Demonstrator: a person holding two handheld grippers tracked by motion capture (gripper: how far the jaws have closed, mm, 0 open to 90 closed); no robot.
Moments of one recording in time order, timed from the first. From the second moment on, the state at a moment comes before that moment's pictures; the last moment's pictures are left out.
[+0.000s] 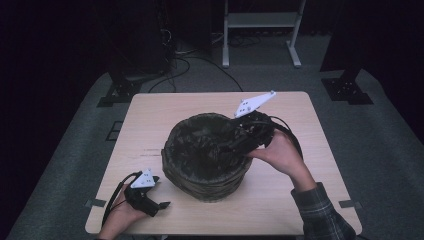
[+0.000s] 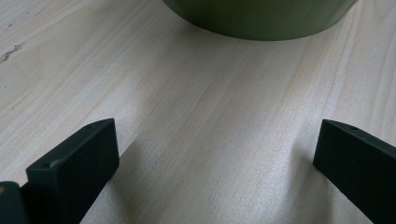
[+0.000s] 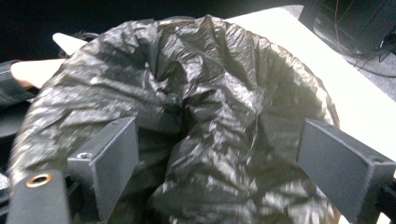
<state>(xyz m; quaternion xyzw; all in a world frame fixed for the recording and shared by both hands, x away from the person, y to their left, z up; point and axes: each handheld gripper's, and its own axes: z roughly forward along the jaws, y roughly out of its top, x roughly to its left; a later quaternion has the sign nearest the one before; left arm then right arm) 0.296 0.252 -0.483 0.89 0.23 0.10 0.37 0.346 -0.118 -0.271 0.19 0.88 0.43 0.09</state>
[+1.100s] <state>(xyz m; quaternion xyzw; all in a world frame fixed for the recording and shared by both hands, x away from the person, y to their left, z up) 0.296 0.252 -0.483 0.89 0.23 0.10 0.37 0.285 -0.195 -0.326 0.21 0.85 0.48 0.09</state>
